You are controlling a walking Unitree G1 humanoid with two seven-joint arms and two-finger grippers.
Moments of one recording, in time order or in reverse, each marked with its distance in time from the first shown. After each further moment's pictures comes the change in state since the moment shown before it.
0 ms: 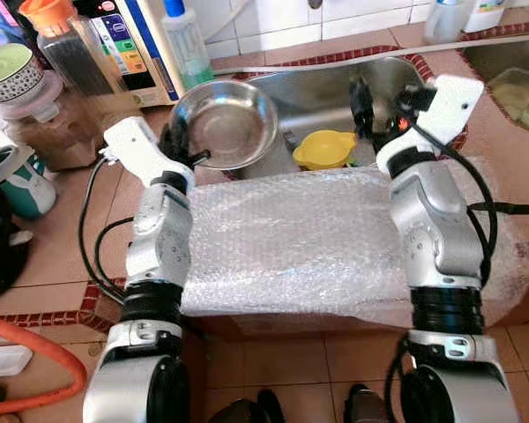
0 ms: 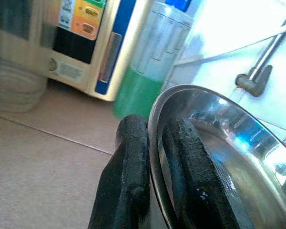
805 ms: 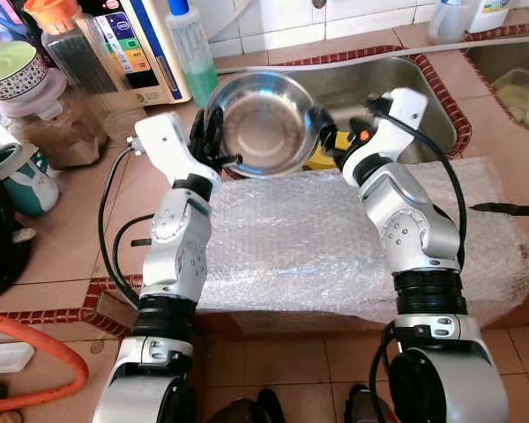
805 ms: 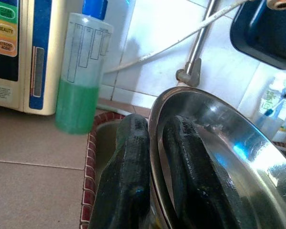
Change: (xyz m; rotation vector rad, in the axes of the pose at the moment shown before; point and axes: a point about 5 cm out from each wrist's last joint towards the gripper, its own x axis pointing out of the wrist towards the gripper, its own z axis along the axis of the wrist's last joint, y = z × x) left arm -0.013 -0.032 -0.004 0.072 -0.041 -0.232; right arm 0.010 0.013 -0.039 0.208 0.305 0.055
